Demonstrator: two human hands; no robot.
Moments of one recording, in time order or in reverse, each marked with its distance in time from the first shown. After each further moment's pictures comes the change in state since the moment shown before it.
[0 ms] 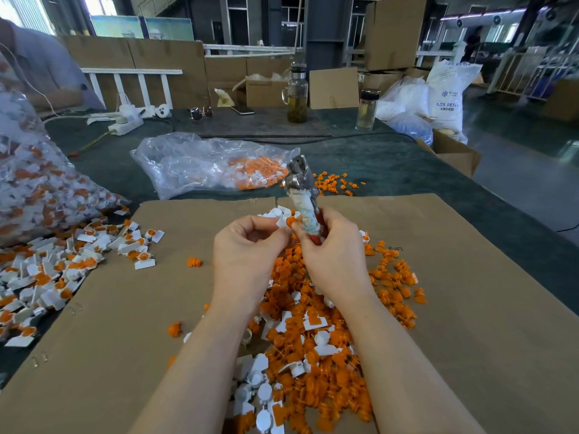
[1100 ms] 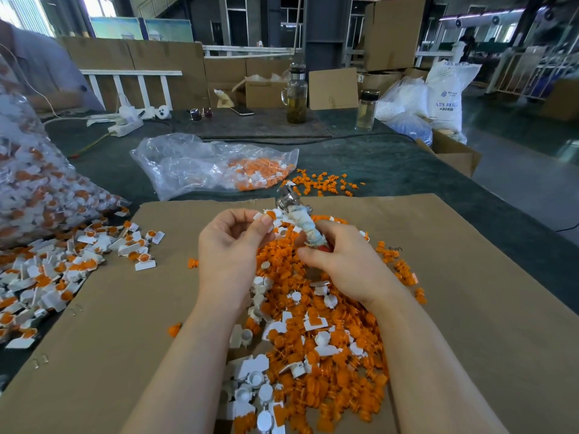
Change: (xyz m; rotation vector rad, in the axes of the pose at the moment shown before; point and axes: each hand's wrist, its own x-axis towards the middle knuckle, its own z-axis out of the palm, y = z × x) left_hand 0.006 0.004 -0.013 -0.084 0.002 0.092; right_hand 0.001 0.000 -0.032 0.062 -0.433 0.078
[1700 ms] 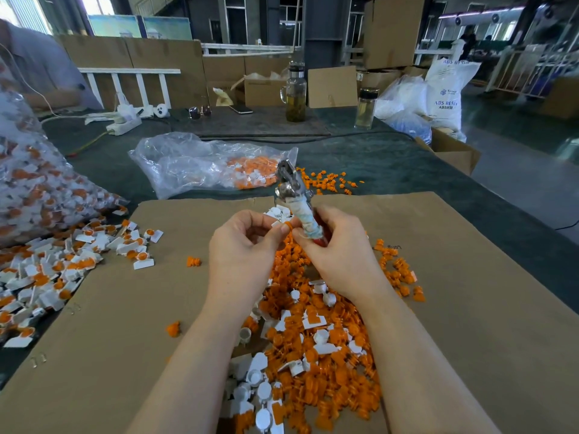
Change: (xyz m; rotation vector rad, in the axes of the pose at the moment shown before) left_hand -0.004 0.001 0.010 0.310 -0.009 -0.024; right_hand 0.005 -0.001 0.011 -0.016 0.252 -0.196
